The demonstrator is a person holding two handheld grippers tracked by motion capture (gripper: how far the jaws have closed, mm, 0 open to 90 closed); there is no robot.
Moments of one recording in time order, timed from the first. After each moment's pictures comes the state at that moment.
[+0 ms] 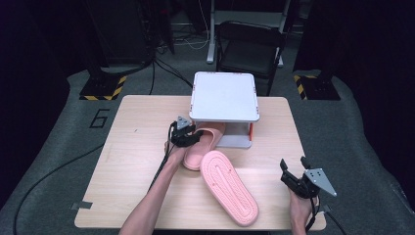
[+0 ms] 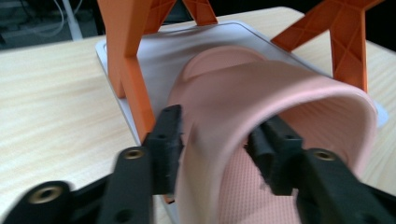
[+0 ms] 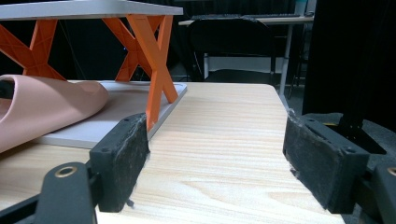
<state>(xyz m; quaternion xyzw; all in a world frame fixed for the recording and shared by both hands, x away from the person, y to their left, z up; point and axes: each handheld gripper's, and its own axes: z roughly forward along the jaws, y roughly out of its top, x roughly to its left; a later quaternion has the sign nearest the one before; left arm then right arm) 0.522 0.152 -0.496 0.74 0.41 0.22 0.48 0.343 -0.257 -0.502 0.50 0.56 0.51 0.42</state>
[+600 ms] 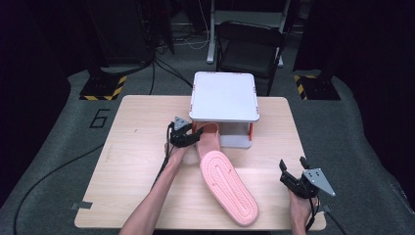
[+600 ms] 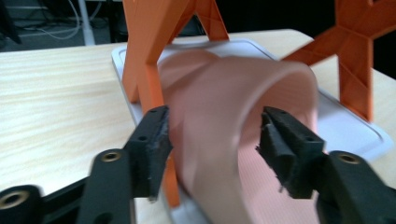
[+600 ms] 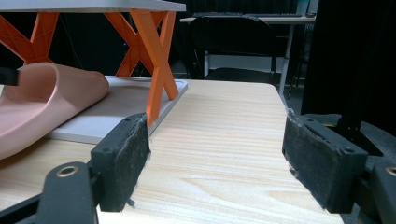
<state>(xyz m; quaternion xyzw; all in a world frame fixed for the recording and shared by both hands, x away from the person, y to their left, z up) 0.517 0.159 -0.497 0.70 0.44 0.22 0.51 0.343 -0.254 -0.502 0.49 0.57 0.51 0.42</state>
